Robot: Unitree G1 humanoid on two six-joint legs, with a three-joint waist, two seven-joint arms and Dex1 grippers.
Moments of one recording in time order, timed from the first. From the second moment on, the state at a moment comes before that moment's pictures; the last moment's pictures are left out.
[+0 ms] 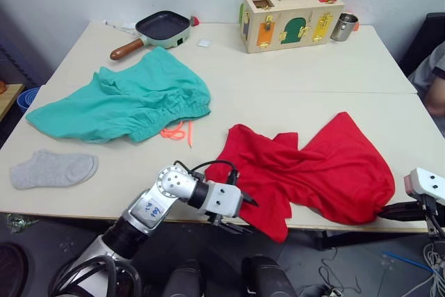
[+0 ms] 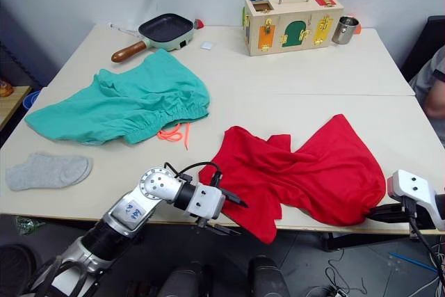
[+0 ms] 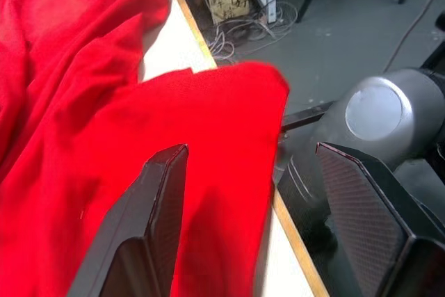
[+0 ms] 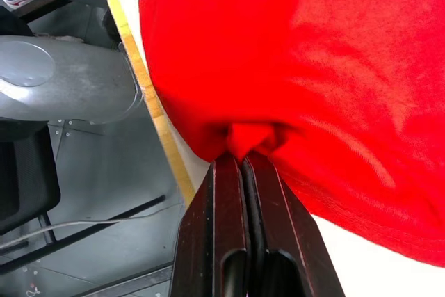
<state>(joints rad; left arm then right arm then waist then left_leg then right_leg) -0.45 0.43 -0.52 -0.05 -0.03 0.02 -1.14 0.07 -1.20 -0.24 0.29 0.31 0.05 1.51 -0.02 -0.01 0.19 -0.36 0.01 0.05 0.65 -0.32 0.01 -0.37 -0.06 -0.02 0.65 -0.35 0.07</state>
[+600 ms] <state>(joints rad) -0.46 0.39 -0.55 -0.02 0.04 -0.01 -1.08 0.10 -1.20 -0.26 0.24 0.32 0.09 1.49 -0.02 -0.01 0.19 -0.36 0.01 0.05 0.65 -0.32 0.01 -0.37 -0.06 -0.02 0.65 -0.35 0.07</state>
